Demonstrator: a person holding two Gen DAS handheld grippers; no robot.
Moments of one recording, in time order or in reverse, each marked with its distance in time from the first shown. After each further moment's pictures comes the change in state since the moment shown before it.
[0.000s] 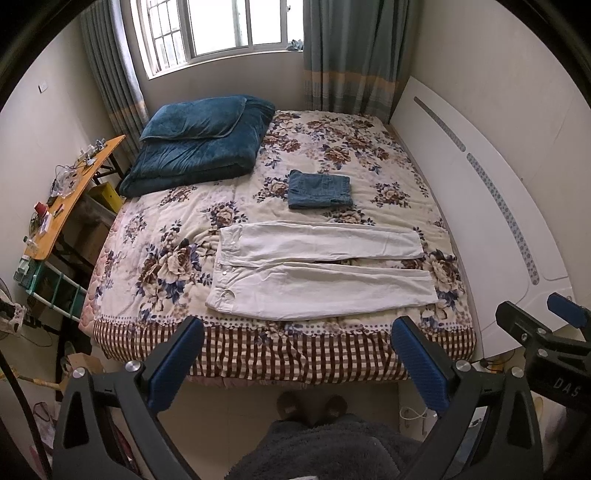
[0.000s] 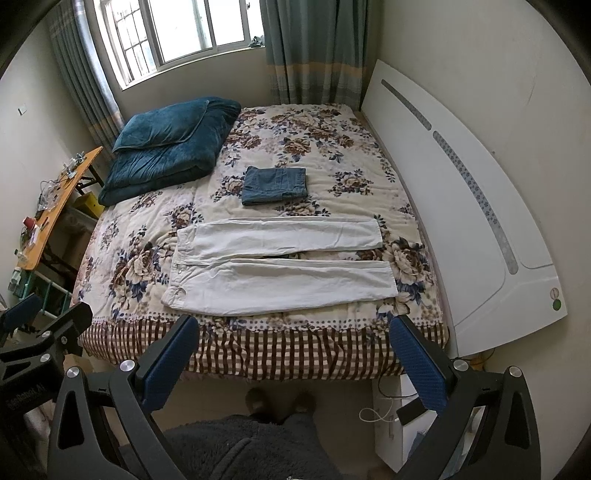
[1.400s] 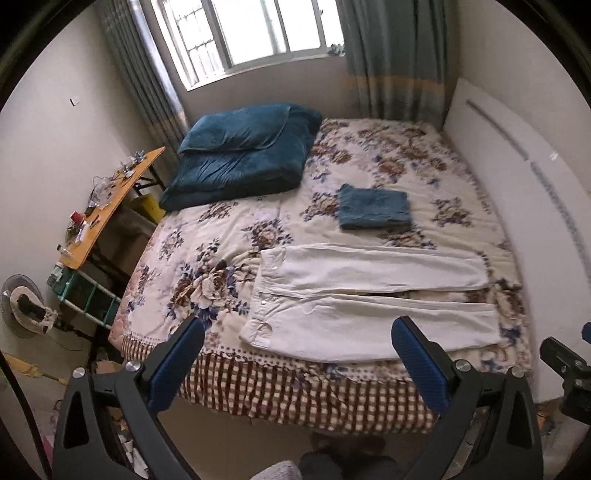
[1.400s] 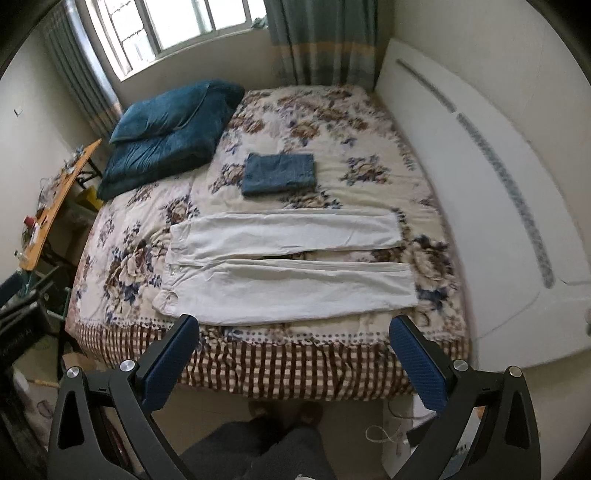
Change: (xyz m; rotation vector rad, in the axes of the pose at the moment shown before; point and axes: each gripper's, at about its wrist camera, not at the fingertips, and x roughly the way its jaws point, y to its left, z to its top) left arm 0.118 0.022 0.033 -0.036 -0.050 0.234; right arm 0.168 -0.012 0.047 -0.017 0.080 0.070
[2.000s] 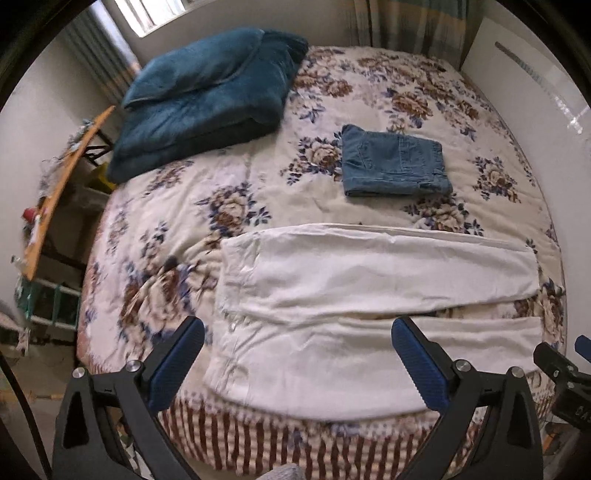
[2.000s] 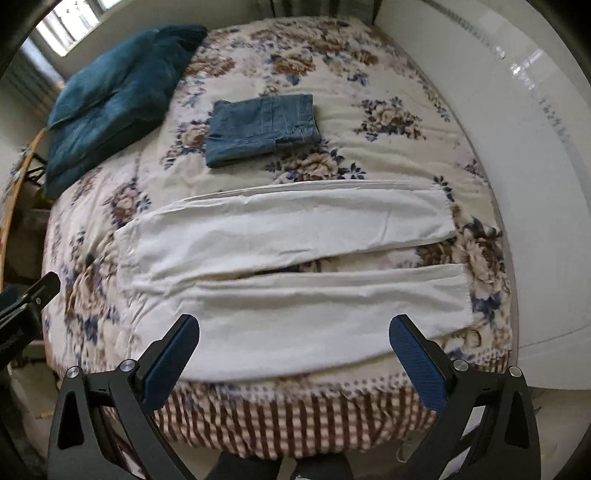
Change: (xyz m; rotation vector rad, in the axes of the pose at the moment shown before) left arm 0.310 -0.024 0.102 0.067 0.254 -0.065; right arm 0.345 0.054 0.148 0.117 0.245 -0.056
